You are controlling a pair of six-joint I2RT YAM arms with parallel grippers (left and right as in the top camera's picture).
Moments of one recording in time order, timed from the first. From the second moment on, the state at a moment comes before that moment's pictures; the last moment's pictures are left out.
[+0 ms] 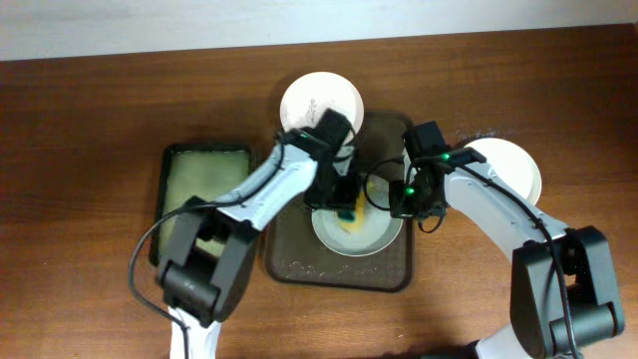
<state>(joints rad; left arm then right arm) -0.60 2.11 1.57 -0.85 0.42 -0.35 0.22 1.71 1.06 -0.77 -0.16 0.30</state>
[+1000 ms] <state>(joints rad) -0.55 2.18 1.64 -1.00 0.02 -0.45 0.22 1.71 1.06 -0.70 -0.14 0.58</state>
